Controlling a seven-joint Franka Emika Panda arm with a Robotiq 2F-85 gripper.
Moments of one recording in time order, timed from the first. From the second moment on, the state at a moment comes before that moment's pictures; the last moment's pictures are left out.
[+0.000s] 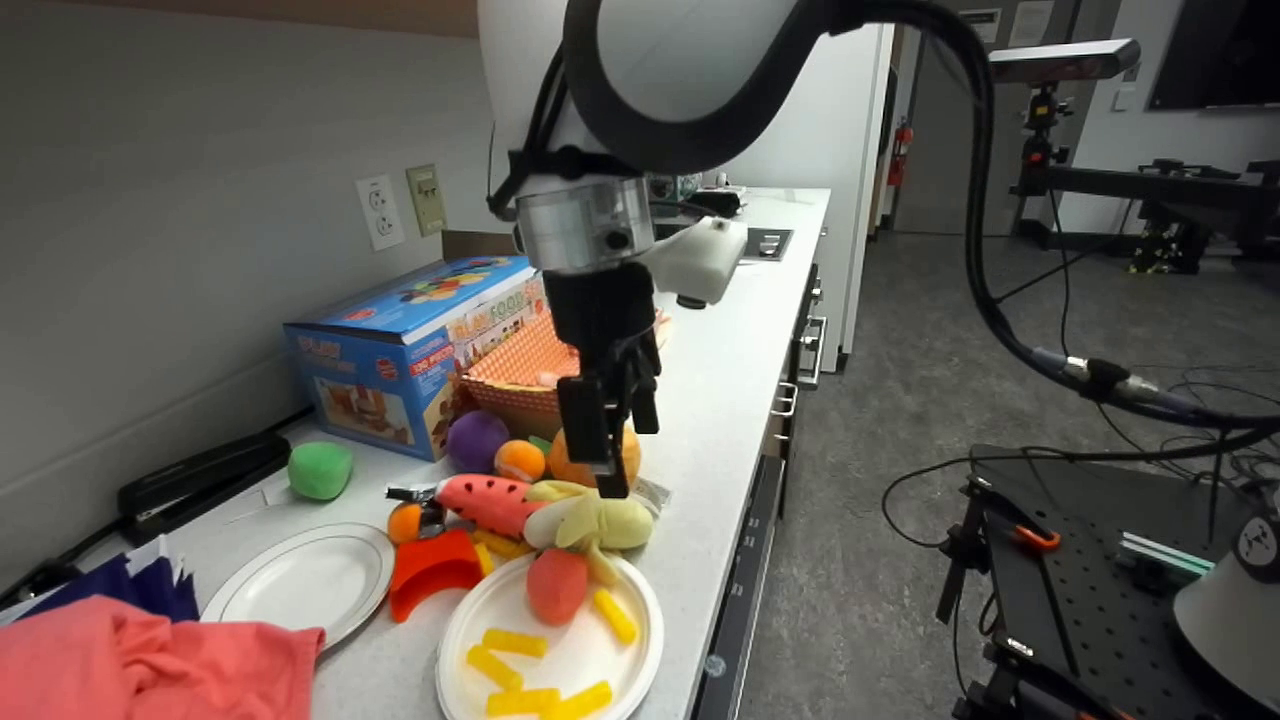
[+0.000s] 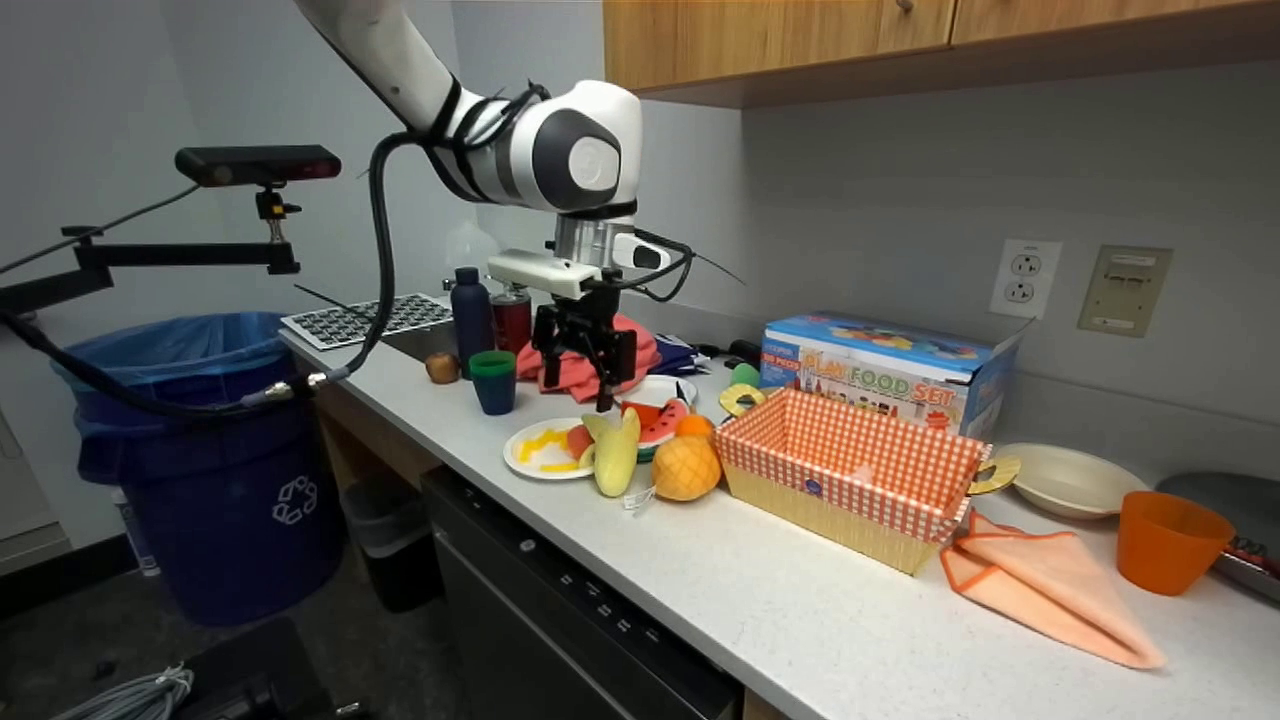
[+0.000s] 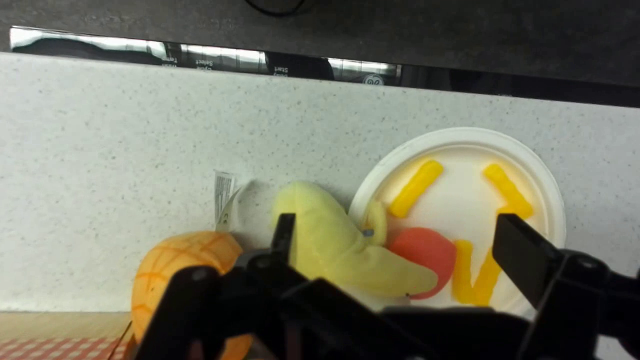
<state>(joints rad) 0.06 0.20 0.19 -2.03 0.05 2.10 0.08</state>
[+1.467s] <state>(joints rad) 0.08 0.40 0.17 -2.03 -0.05 2.36 -0.25</state>
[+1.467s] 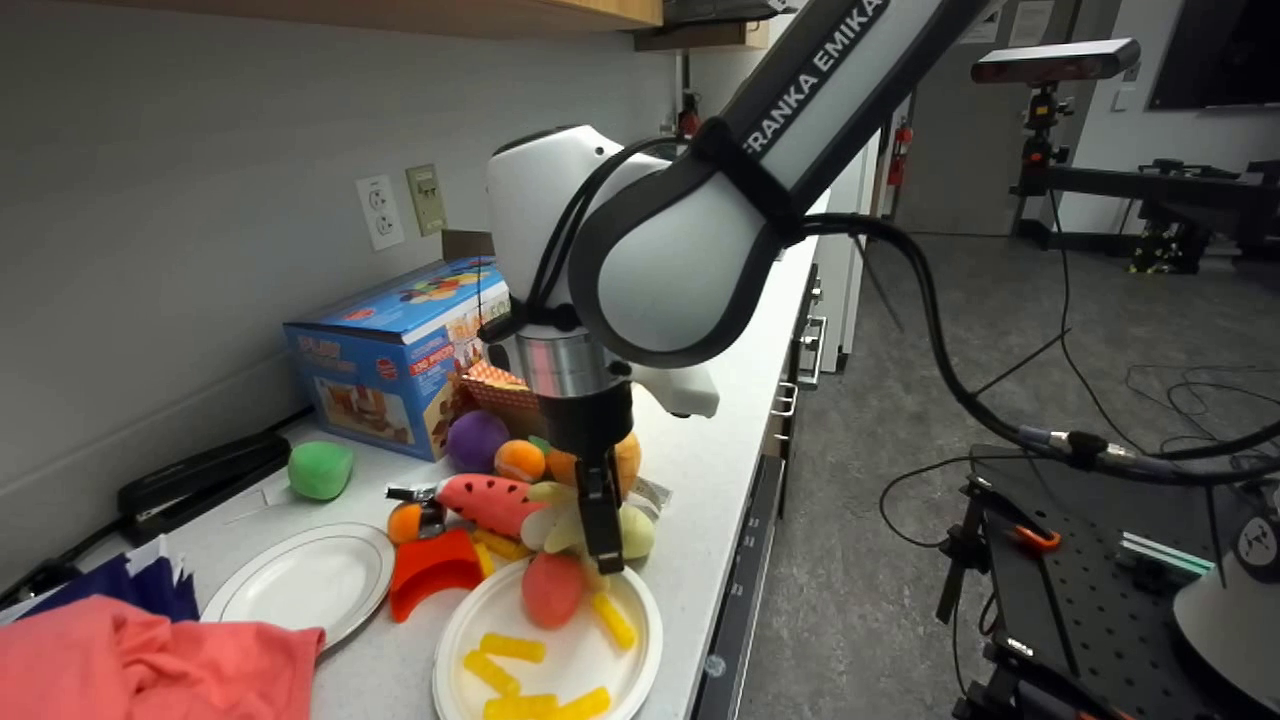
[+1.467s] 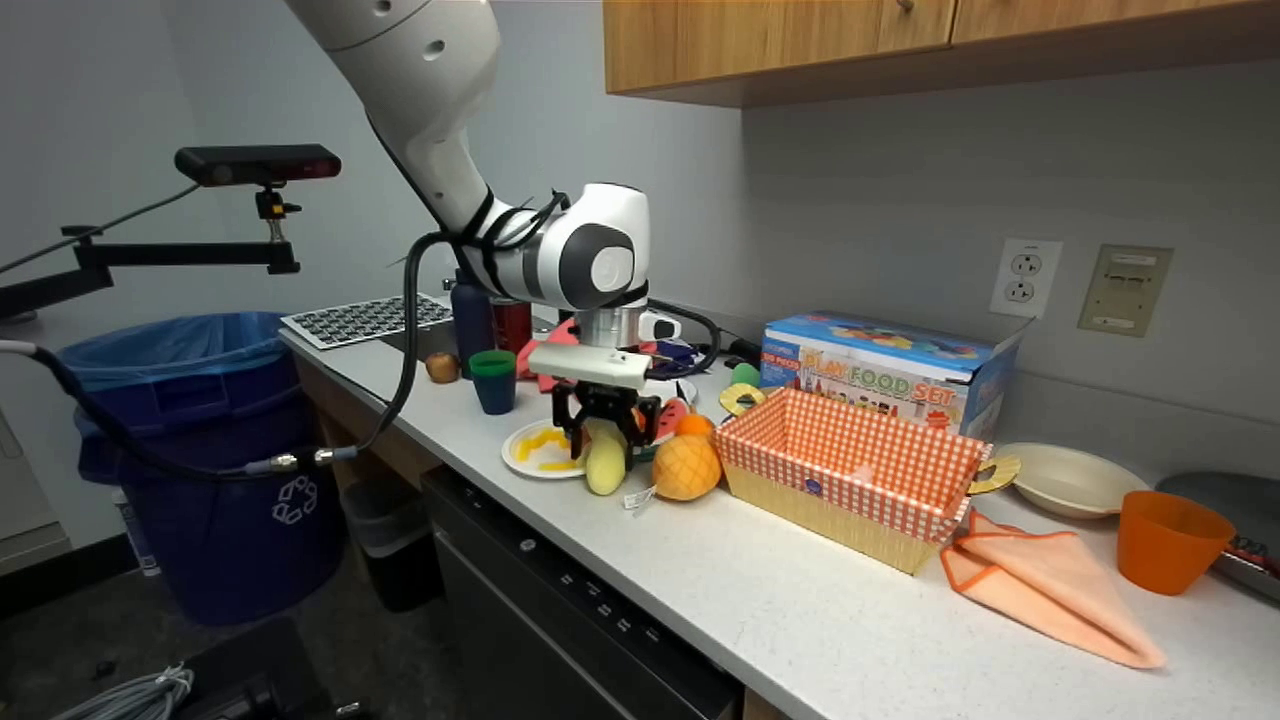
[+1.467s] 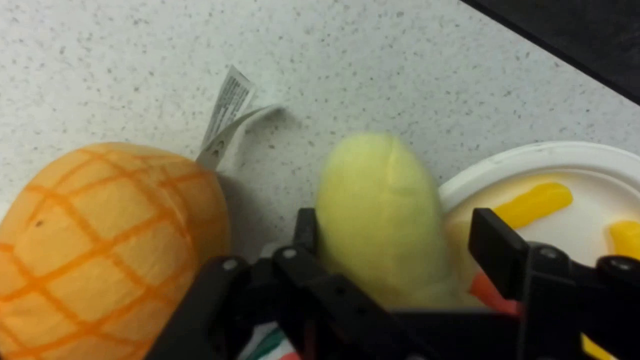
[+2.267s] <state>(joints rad) 0.08 0.25 0.15 -2.07 -0.11 2.37 -0.18</state>
